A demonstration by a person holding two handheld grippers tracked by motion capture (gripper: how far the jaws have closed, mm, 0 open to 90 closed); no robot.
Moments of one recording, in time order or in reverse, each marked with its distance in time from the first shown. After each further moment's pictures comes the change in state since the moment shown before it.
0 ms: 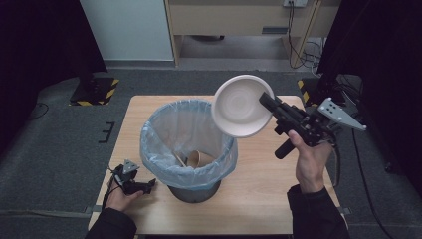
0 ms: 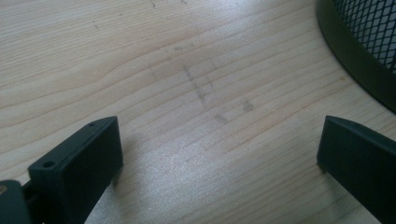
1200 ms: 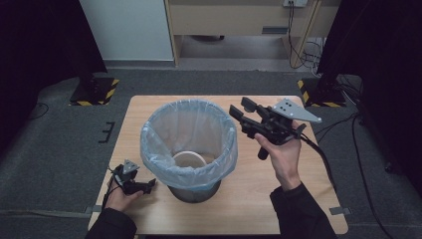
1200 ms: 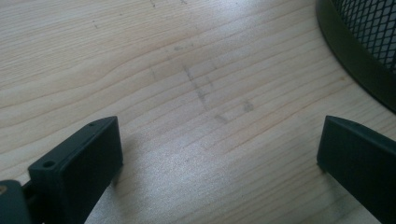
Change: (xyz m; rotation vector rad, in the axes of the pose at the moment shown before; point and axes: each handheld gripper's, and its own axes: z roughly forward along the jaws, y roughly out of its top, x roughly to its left) left arm 0.000 0.000 0.000 0.000 0.000 -0.002; right arm 0.000 -0.039 0.038 0.219 -0.101 -0.099
